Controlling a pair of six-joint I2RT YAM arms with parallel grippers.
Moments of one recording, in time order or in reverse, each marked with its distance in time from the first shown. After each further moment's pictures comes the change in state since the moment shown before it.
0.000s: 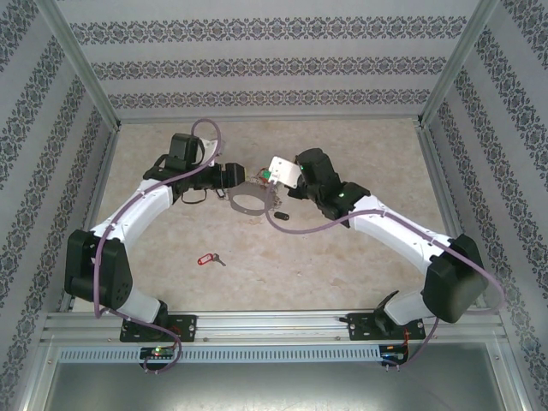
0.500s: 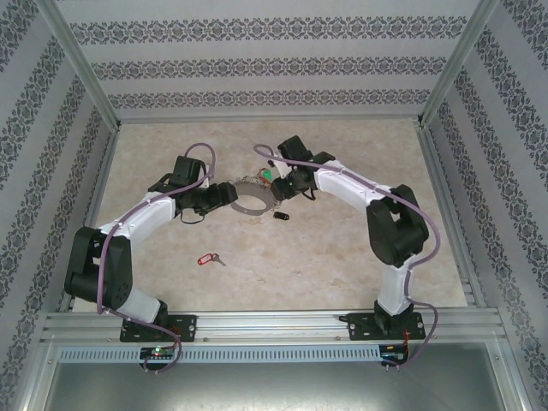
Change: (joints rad) left arm -0.003 -0.002 -0.179 0.002 -0.147 -0.197; right arm -0.099 0.499 0.374 -0.415 -0.328 0.760
